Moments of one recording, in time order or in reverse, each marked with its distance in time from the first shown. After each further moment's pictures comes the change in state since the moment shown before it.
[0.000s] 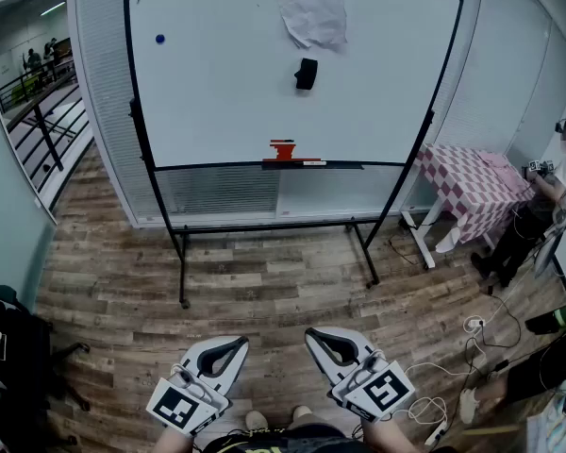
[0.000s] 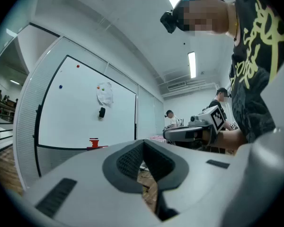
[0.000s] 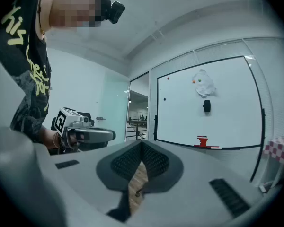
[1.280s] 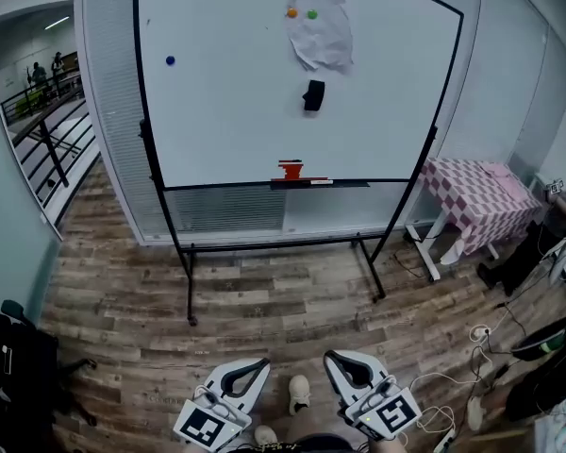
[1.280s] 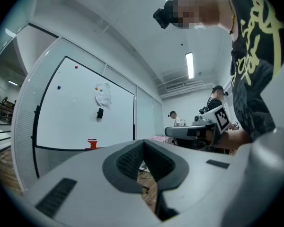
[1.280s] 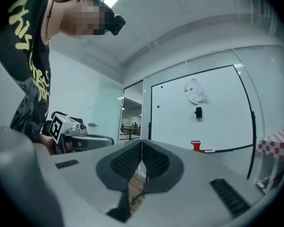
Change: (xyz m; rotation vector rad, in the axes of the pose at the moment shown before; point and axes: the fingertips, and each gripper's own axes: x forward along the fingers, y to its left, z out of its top) left arm -0.001 -0.004 0.001 -0.018 -0.042 -0.018; right arm -0.012 0.007 0.011 -0.013 -0.130 -0.109
